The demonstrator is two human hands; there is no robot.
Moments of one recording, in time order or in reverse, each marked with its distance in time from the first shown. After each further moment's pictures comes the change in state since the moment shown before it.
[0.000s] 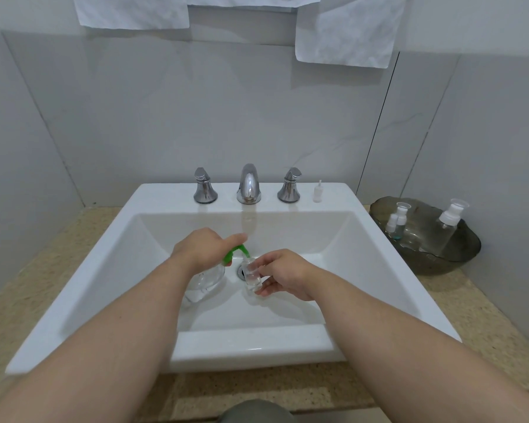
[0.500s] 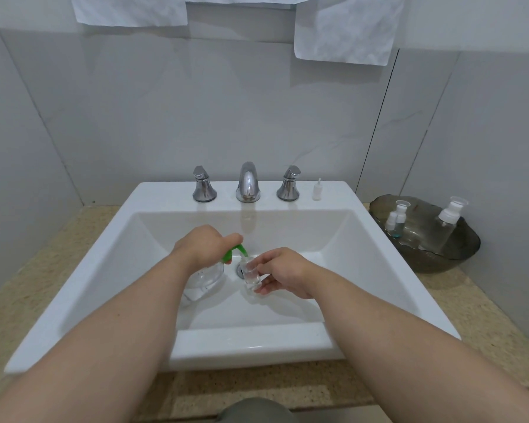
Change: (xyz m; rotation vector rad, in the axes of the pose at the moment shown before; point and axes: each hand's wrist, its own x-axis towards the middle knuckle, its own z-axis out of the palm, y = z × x) left_hand 0.003 0.000 0.001 -0.030 -0.016 -0.018; right_hand 0.002 0.000 0.000 0.000 -0.002 0.003
